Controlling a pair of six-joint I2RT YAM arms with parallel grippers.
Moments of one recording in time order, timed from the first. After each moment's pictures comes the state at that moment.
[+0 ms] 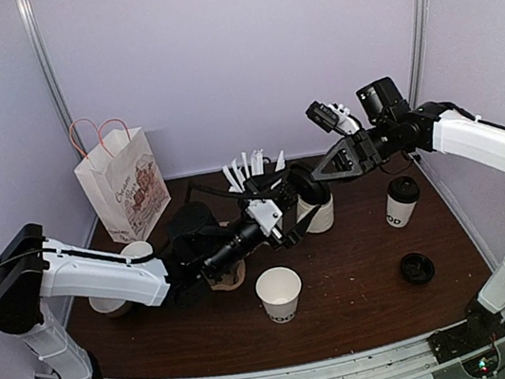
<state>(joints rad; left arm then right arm) -1.15 1.71 0.98 0.96 -0.07 0.59 0.48 1.51 1.38 -0.54 -1.40 0.14</state>
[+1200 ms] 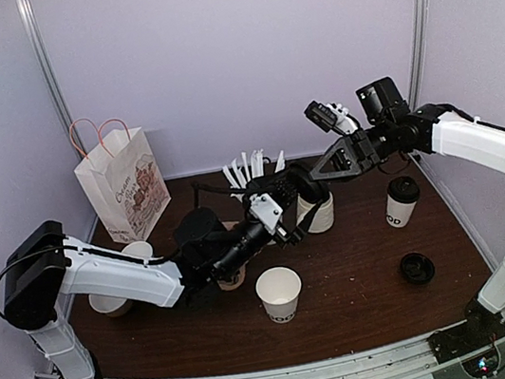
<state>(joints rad) -1.15 1.80 0.99 1.11 -0.10 0.52 0.48 1.51 1.37 -0.48 -1.40 0.19</state>
